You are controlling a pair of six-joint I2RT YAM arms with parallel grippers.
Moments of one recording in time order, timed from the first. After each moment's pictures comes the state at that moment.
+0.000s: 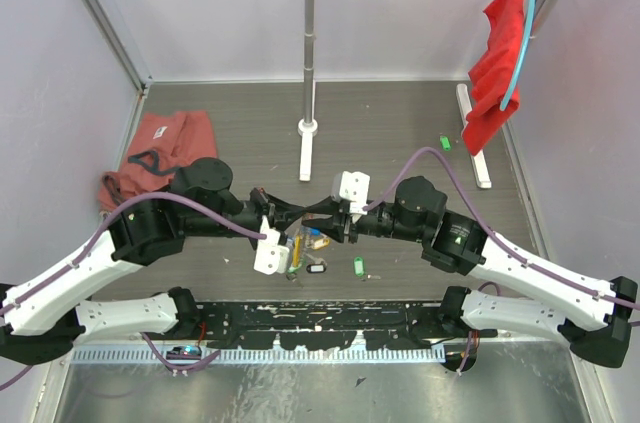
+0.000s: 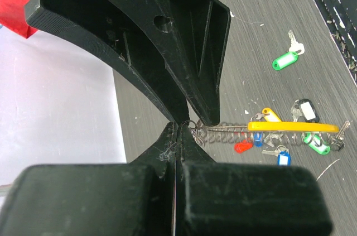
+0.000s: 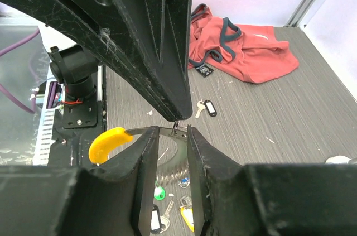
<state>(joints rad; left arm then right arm) -1.09 0.97 1.28 -0.74 0.31 1.05 1.06 0.91 0.92 -0.07 -0.30 -0.18</state>
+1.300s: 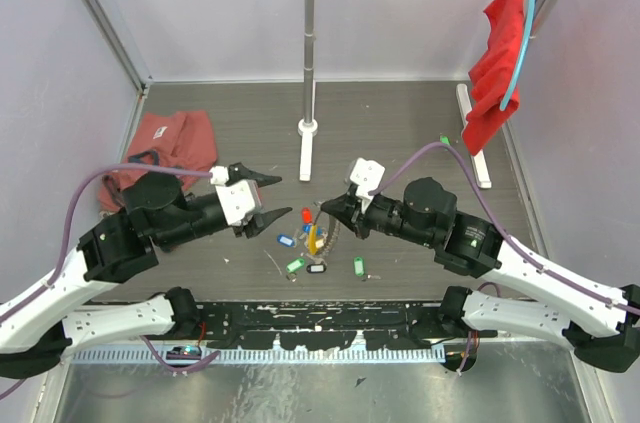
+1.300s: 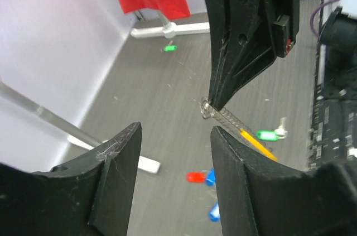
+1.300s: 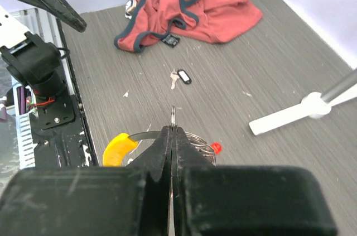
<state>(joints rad) -1.09 0.80 1.18 -0.48 0.09 0.42 1.06 0.86 0.95 -0.22 -0.09 -0.10</state>
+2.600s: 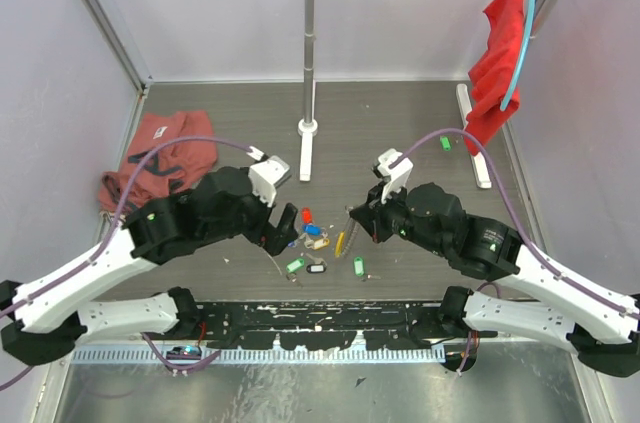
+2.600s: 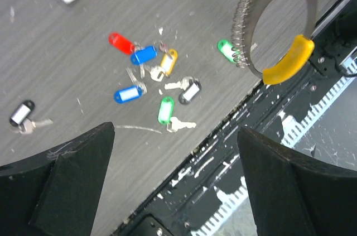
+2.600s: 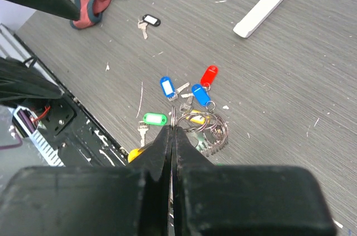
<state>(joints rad) -1.07 1.02 1.20 -0.86 -0.13 -0.27 1.06 0.80 0.99 -0.57 0.19 0.33</state>
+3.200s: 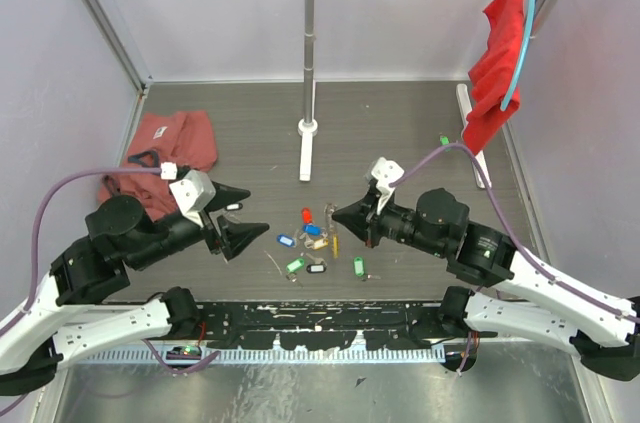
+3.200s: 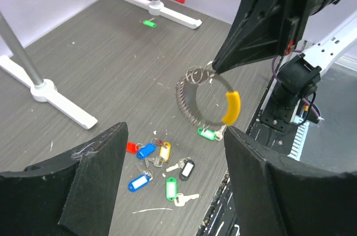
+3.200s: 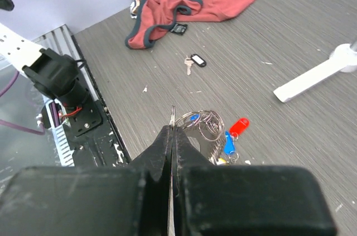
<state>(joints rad) -1.07 0.59 1.06 -0.56 -0.03 -0.06 1.06 0.75 0.90 -0.32 0.01 0.17</state>
